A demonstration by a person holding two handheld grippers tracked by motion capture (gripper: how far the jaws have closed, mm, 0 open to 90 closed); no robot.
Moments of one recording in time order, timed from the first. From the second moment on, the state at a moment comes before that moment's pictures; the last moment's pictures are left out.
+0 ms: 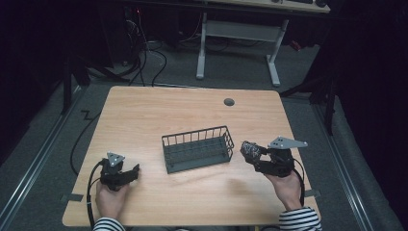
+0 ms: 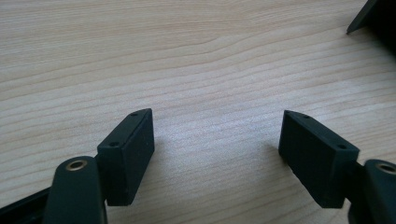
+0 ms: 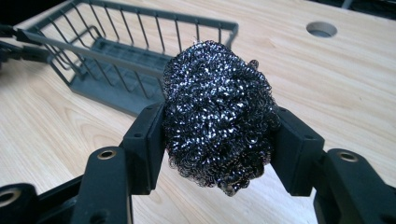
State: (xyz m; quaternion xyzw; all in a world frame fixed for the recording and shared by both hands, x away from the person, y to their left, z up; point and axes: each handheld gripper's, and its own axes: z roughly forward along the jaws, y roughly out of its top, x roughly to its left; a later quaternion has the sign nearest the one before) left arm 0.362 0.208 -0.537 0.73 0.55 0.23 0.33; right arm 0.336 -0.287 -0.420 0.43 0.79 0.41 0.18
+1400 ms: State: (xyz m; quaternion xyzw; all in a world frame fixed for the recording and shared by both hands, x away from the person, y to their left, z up) left arm 0.362 0.208 -0.537 0.73 0.55 0.23 0.33; right arm 0.396 -0.203 -0.399 0.38 0.81 0.42 0.14
